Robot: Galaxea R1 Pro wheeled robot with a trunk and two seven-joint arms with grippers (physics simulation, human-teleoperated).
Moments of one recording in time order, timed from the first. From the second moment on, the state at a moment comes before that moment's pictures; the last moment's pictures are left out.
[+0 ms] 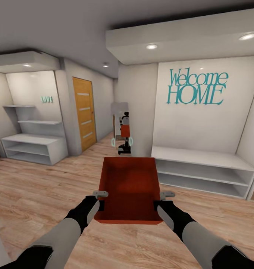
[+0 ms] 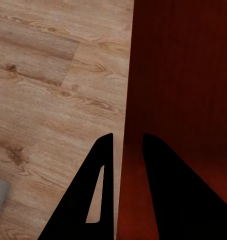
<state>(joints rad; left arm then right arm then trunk) -0.79 -0.15 -0.01 -0.38 0.06 0.51 0.25 -0.77 0.02 0.55 -0.41 -0.57 0.34 -0.40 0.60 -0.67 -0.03</state>
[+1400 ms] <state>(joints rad) -0.79 -0.15 -0.01 -0.38 0.06 0.51 0.25 -0.77 0.02 0.54 -0.41 -0.57 0.34 -0.40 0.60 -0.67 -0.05</state>
